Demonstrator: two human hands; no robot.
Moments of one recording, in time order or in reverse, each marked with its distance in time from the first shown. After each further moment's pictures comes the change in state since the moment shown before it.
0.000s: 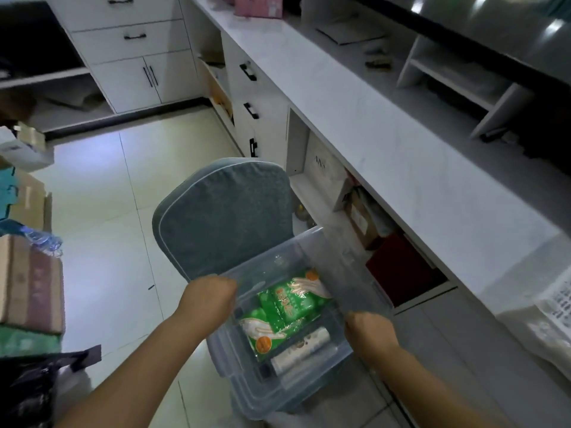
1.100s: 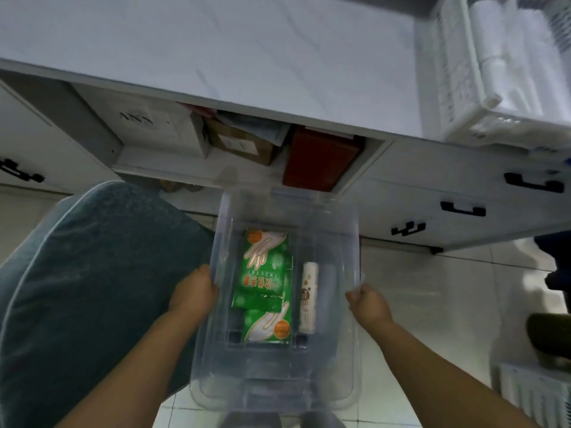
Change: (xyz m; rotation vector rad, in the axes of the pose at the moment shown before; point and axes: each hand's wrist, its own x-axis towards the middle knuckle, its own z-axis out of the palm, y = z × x) left_hand 0.256 -0.012 0.101 -0.151 -0.466 0.455; right_hand -0.002 -0.090 0.135 0.921 -0.094 1.646
